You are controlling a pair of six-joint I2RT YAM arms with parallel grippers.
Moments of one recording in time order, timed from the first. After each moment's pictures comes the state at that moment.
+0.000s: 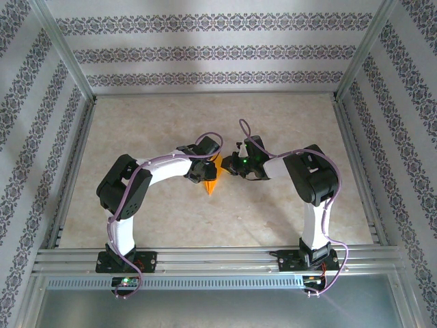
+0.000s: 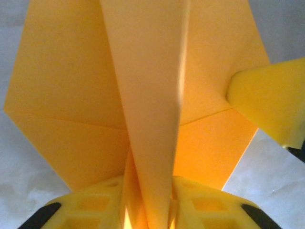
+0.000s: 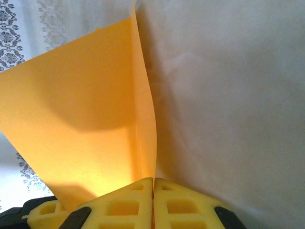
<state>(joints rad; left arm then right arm) -0.64 1.91 1.23 -0.52 0.02 -0.66 0.43 1.99 0.91 0.34 -0.64 0.97</state>
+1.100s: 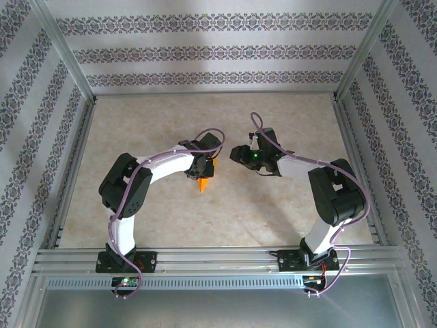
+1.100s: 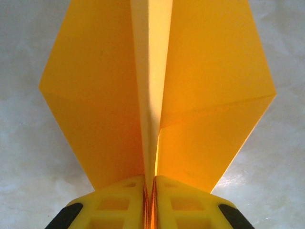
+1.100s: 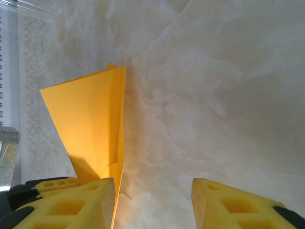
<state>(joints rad) -0.64 1.93 1.33 -0.70 -0.11 -0.61 0.37 1.71 0.89 0.03 -0.44 0.77</state>
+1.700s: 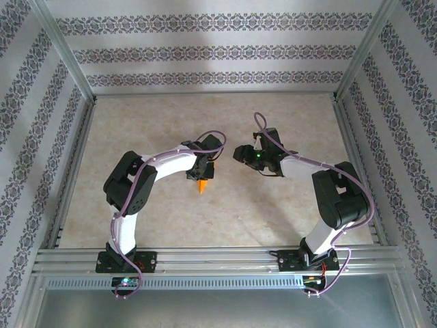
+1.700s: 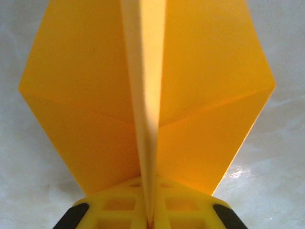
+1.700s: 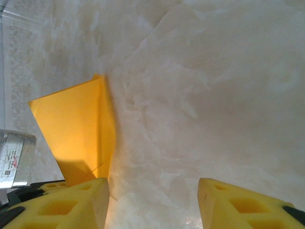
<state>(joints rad) -0.64 1.98 1.35 -0.71 -0.11 -0.61 0.36 1.68 0.88 -0.01 -0.39 0.75</state>
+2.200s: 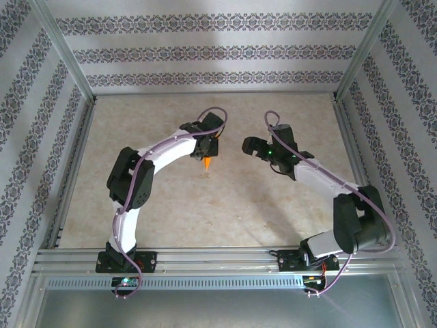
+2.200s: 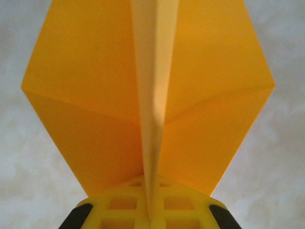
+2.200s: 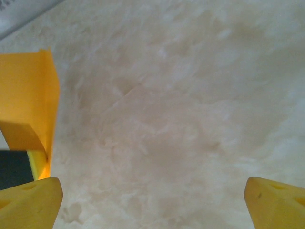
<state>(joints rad) -0.57 2.07 1.67 -0.73 -0.15 -0.55 0.30 1.42 0.85 -0.13 -0.12 0.59</state>
